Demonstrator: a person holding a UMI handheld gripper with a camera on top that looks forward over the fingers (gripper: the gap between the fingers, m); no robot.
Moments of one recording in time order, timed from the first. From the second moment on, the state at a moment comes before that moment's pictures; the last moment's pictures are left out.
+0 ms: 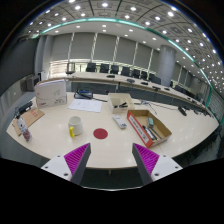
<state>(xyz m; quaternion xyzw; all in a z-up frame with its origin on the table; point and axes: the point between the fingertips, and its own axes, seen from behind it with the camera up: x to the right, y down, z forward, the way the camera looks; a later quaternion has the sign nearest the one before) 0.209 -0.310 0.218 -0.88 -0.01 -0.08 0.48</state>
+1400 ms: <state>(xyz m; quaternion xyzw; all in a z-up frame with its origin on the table) -0.315 -0.166 0.055 -0.82 -0.07 0.06 0.57</state>
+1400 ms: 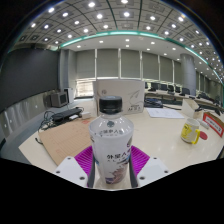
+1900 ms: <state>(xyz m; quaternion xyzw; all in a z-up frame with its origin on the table) -0.290 -0.126 0.167 -0.79 0.04 0.19 0.58</state>
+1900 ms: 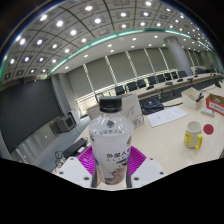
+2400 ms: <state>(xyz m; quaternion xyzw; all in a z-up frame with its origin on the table) -0.136 -0.017 0.205 -0.54 0.47 0.59 0.37</state>
